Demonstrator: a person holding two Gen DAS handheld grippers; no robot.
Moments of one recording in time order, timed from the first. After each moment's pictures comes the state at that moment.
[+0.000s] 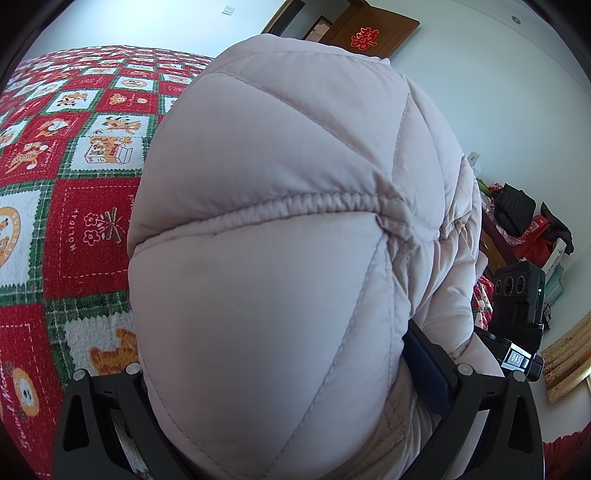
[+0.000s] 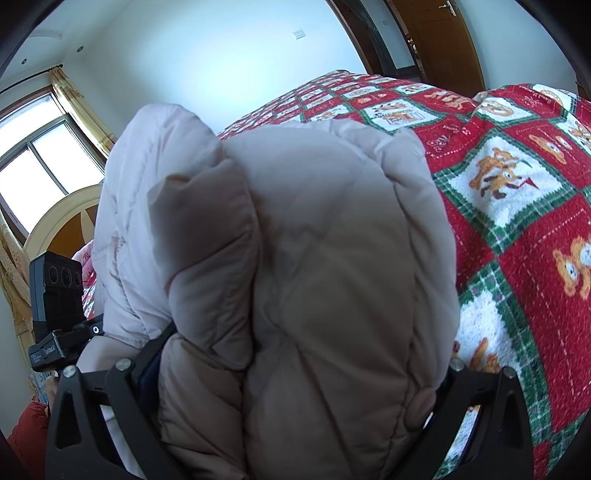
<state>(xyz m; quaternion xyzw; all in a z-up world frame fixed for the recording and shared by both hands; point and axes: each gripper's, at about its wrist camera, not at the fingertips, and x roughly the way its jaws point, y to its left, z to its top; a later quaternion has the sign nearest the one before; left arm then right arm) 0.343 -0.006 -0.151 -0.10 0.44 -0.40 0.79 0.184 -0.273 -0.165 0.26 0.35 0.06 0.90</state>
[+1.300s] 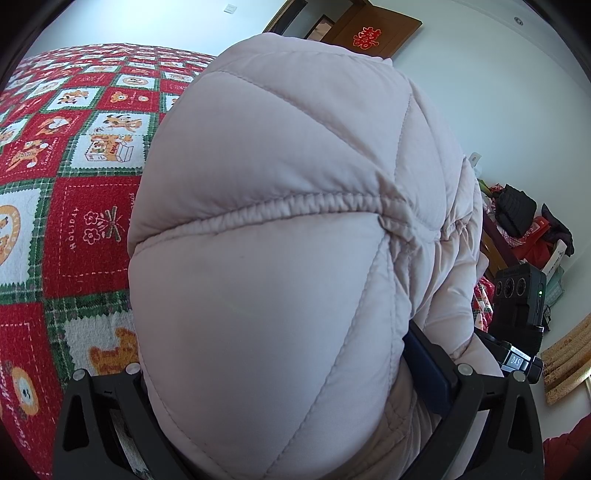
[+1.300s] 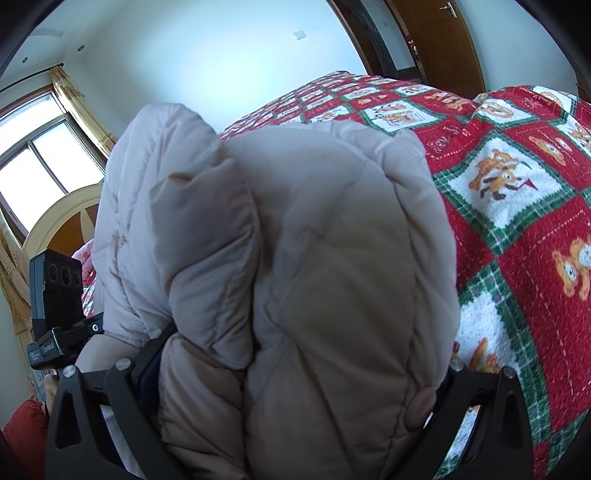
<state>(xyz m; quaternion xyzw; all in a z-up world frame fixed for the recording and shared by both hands) 0.340 -0.004 -0.151 -0.11 0.44 -0.40 0.79 0.183 -0.274 -0.165 0.26 0.35 0.06 0.90</state>
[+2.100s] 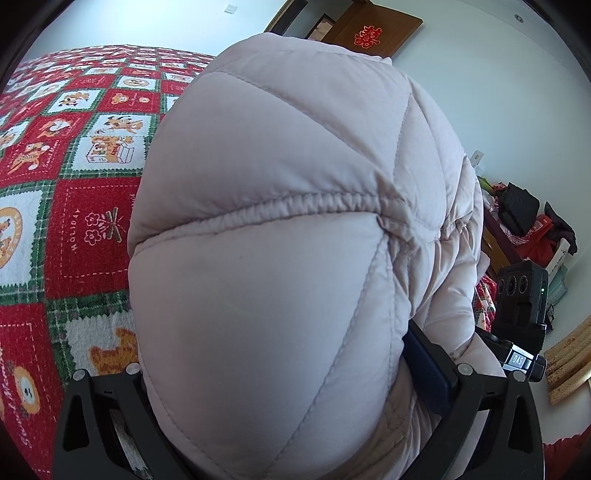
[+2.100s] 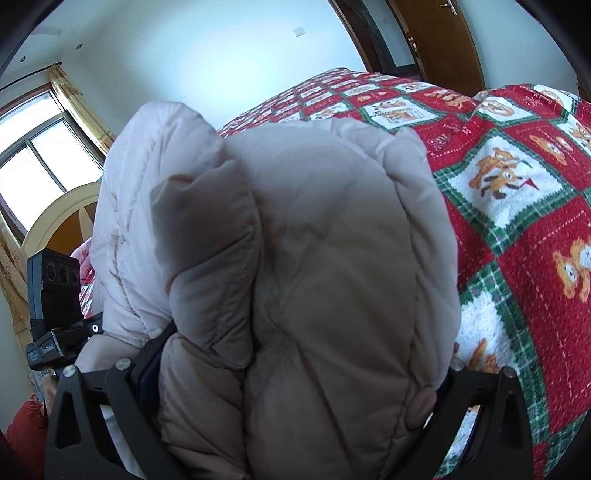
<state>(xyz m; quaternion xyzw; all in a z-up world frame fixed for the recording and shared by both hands) 0.339 -0.006 -0.145 -0.10 0.44 -0.40 0.80 0.190 -0.276 -0.165 0.26 0.36 0.06 0.89</state>
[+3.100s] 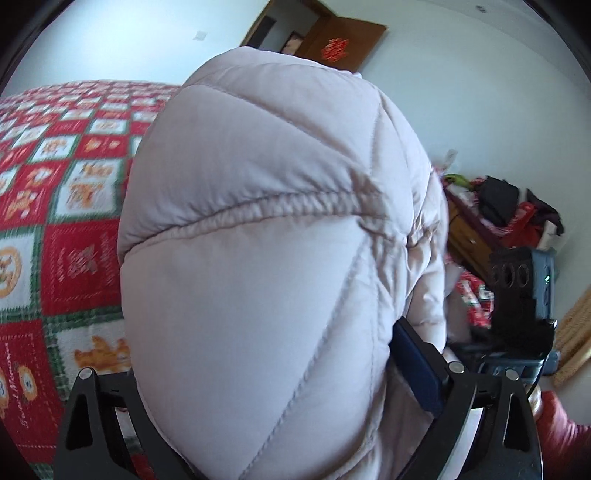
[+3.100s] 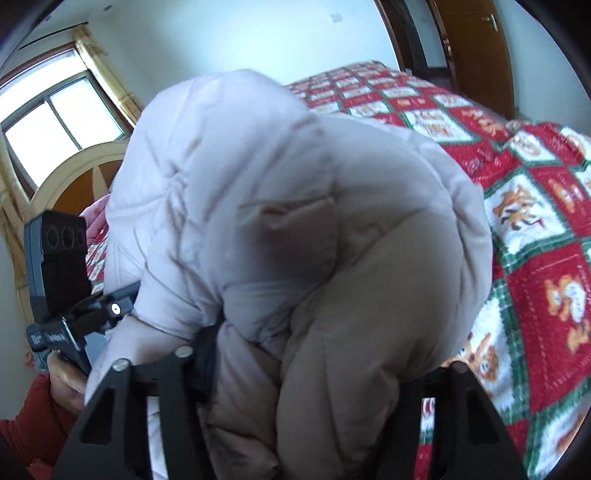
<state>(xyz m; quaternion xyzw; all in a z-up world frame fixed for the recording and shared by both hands) 0.277 -0.017 -0.094 -0.08 0.38 -0.44 0.81 0.162 -0.250 -0.126 0.21 0.38 0.11 0.89</state>
